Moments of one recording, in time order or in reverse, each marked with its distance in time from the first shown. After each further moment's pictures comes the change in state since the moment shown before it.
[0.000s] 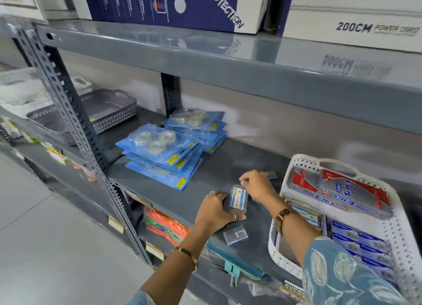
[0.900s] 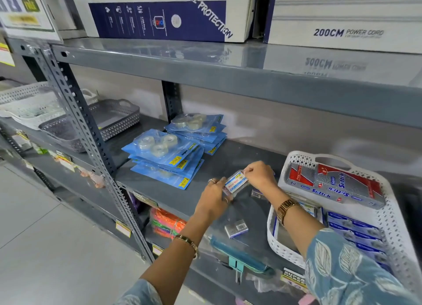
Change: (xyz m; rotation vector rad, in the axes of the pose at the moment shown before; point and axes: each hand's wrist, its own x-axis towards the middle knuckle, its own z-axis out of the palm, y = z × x) left_hand -0.003 0.022 -0.025 0.154 -0.013 -0.018; right_hand -0.015 -0.015 -0.023 0.093 0.079 0.131
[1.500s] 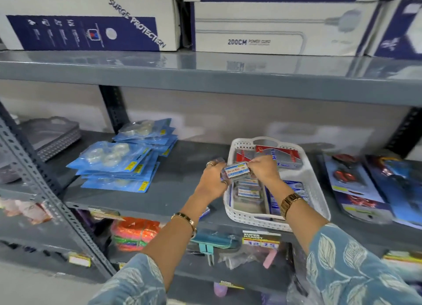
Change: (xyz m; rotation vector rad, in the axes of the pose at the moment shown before) left_hand -0.025 0.093 0.011 -0.151 -0.051 0.427; right_hand -0.089 0.070 -0.080 0.253 0.295 0.275
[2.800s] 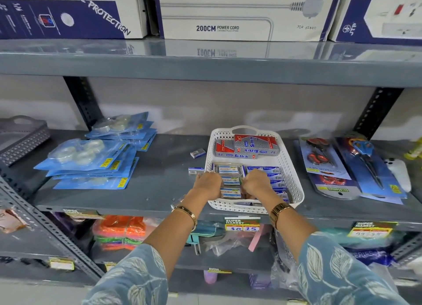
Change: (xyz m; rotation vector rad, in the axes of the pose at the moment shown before) left_hand -0.005 0.019 0.042 0.529 -0.437 -0.010; right_hand -0.040 0.057 0.000 -0.328 -0.104 0.216
